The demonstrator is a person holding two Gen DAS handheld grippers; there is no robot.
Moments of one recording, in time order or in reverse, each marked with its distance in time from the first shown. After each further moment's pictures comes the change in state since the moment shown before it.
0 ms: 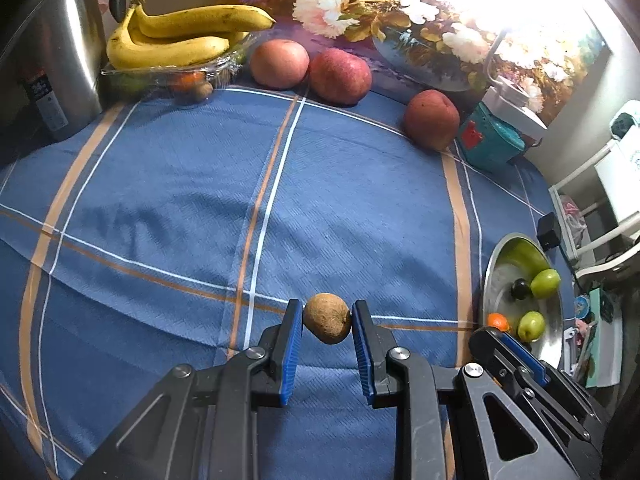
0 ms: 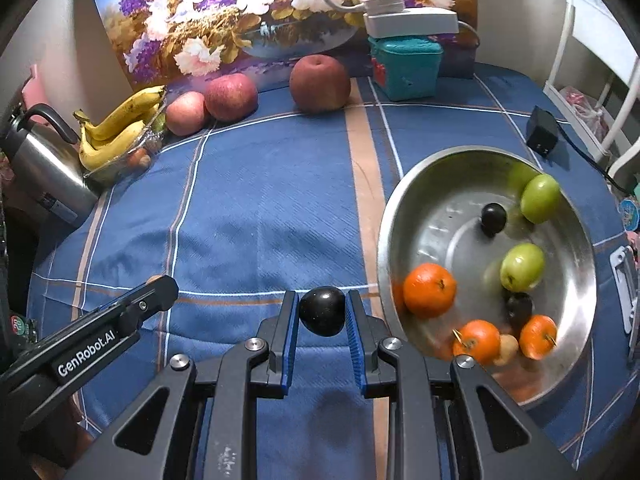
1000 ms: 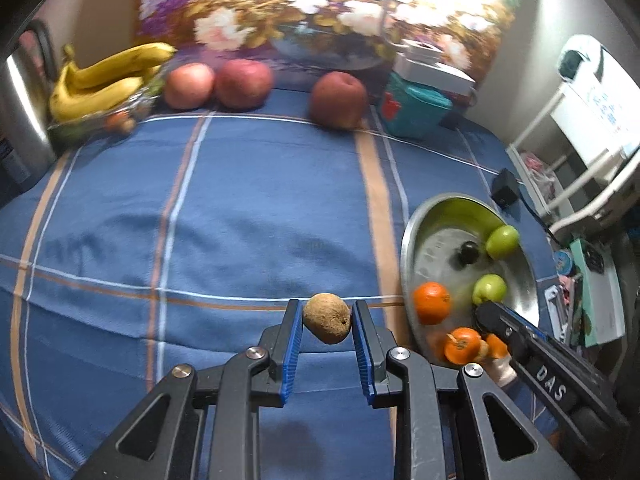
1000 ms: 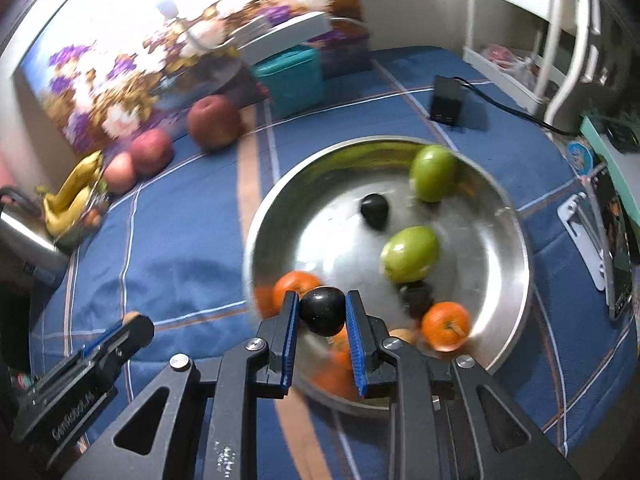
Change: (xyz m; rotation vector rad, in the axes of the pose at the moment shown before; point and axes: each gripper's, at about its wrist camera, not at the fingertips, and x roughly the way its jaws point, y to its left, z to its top) left arm -0.003 -0.085 -0.026 0.187 -0.017 -0.046; right arm -0.022 -0.096 -0.007 0.225 -0.048 -0.065
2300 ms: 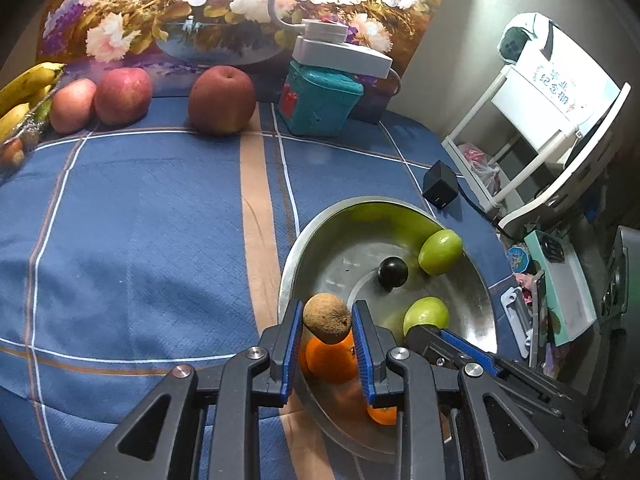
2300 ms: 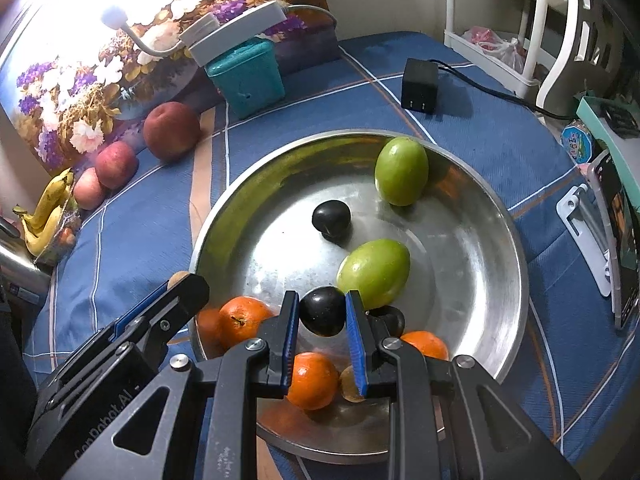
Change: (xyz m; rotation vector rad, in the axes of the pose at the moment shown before) left arm 0.059 -0.061 0.015 0.081 -0.043 -0.219; right arm 0.031 -0.032 0.013 0.039 0.021 -0.027
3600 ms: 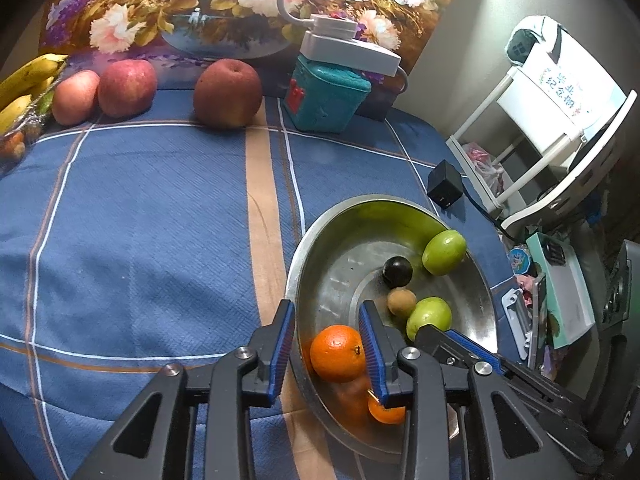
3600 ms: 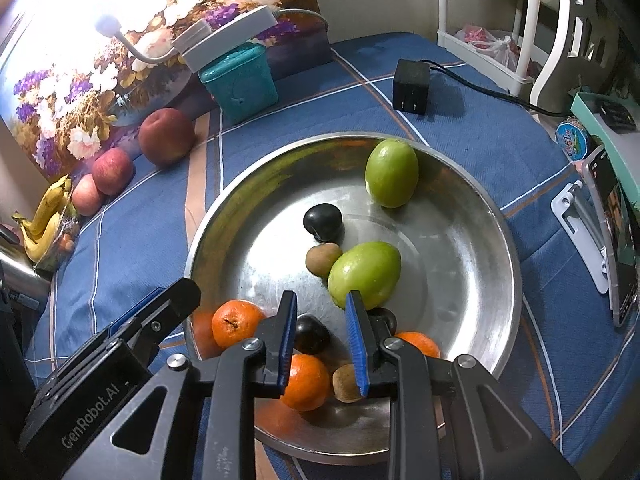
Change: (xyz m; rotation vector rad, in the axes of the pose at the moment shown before) left arm -0.001 0.006 0.004 -0.021 0.026 0.002; right arm -0.004 -0.003 0.000 0.018 -0.015 -0.005
